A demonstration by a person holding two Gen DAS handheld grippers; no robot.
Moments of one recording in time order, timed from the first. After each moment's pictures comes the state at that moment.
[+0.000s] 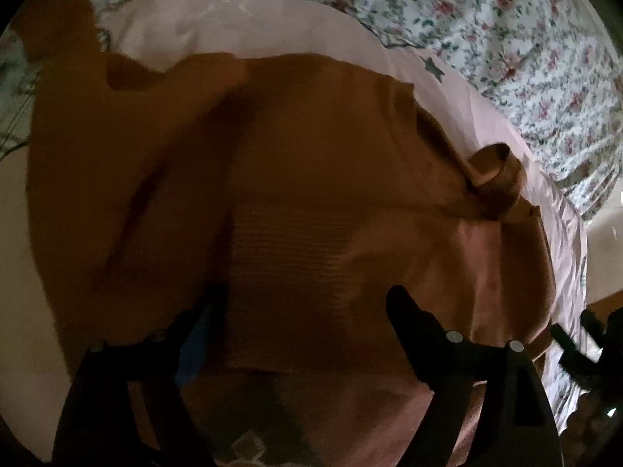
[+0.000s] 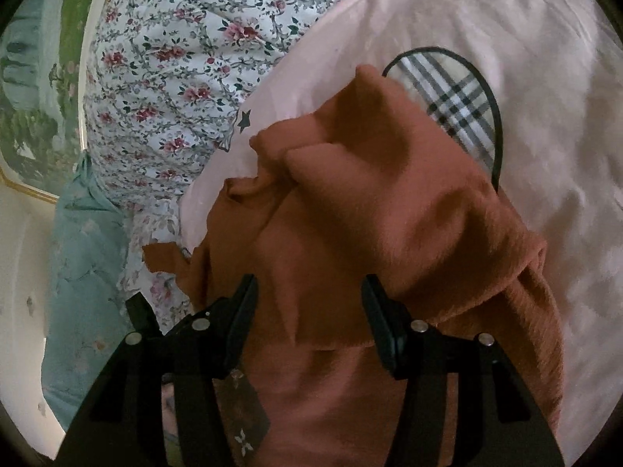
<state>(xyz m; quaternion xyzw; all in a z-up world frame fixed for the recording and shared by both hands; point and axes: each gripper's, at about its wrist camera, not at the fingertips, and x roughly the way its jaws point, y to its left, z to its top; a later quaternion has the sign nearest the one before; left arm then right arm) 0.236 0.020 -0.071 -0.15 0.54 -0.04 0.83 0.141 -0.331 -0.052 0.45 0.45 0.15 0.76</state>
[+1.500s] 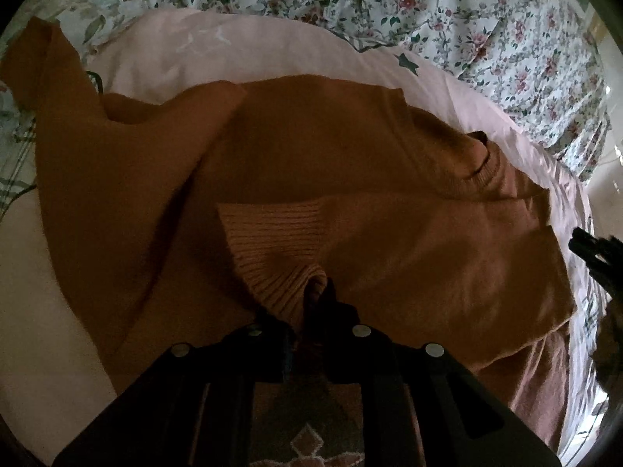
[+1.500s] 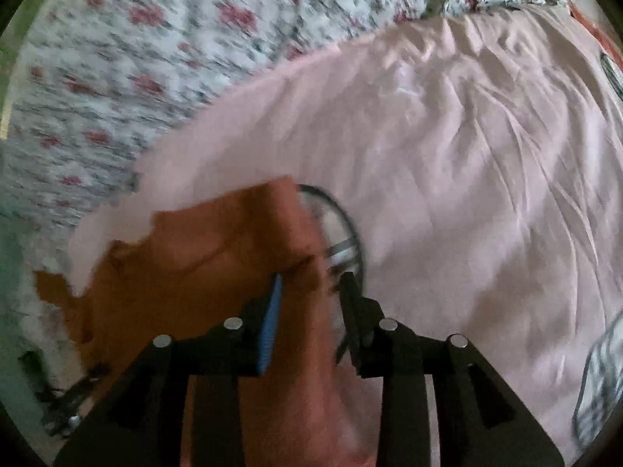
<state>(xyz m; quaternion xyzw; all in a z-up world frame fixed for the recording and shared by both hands) 0.220 0.028 -0.062 -0.08 0.52 -0.07 0.85 0.167 -0.383 -0.047 0.31 0.44 0.03 0.85</state>
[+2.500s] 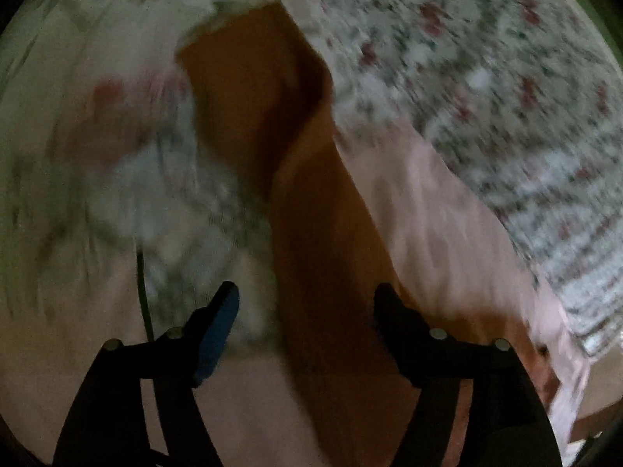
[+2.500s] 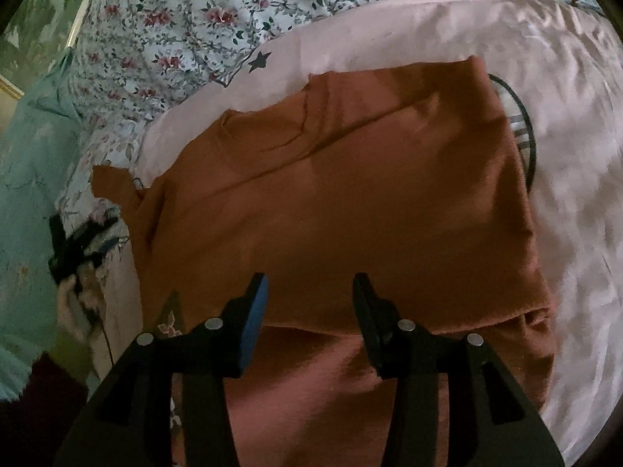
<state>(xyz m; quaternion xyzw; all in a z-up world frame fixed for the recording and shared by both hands) 0.311 0.277 -0.010 -0.24 0.44 0.11 0.86 0.150 -0.268 -0.042 0.26 0.52 0.14 0.80</state>
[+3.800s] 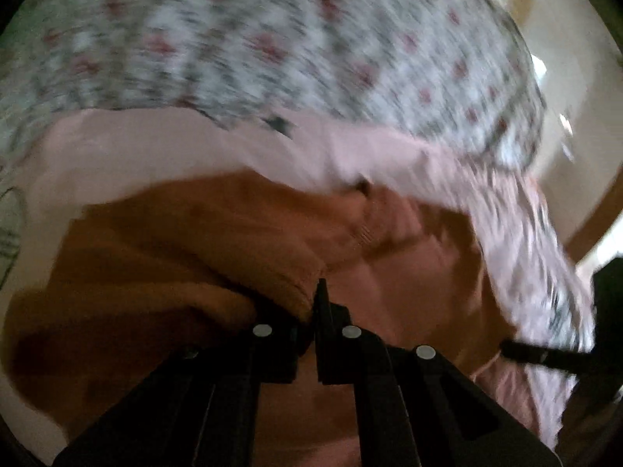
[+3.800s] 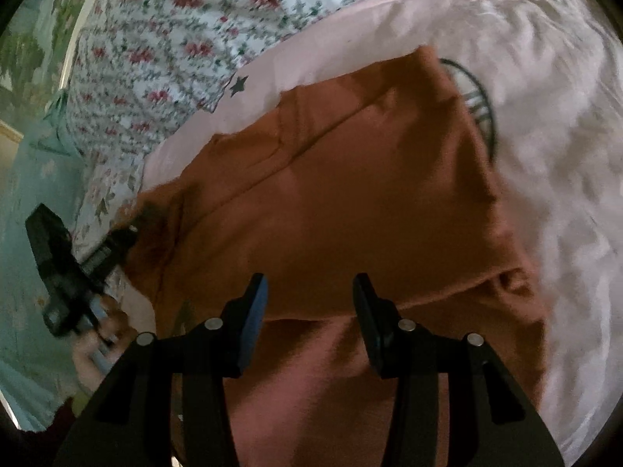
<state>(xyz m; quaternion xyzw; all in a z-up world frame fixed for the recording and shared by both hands) 0.243 -0.078 -0.030 -0.03 0.43 -0.18 0.88 0.120 -0.304 -0.044 0.33 0.49 0.10 0.80</state>
